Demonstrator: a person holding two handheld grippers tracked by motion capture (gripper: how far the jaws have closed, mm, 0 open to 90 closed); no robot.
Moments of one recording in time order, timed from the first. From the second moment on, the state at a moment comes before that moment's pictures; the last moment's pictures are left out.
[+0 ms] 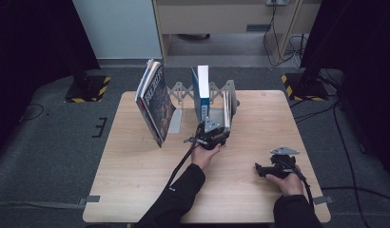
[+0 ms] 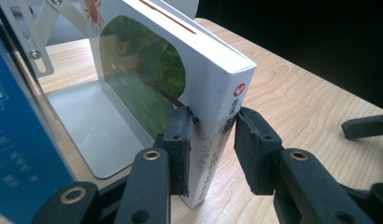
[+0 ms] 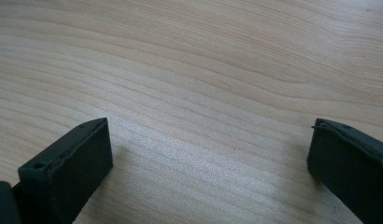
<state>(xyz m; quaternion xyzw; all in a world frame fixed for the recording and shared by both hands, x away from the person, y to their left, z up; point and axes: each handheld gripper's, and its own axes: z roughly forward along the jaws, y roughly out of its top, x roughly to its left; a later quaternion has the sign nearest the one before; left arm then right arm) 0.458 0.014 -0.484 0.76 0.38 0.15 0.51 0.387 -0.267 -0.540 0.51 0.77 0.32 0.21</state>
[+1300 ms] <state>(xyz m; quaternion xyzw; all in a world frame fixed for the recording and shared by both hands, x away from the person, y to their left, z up) 0.452 0.033 -0.477 0.78 0.37 0.14 0.48 0.387 -0.266 -0.540 0.51 0.77 0.32 0.21</state>
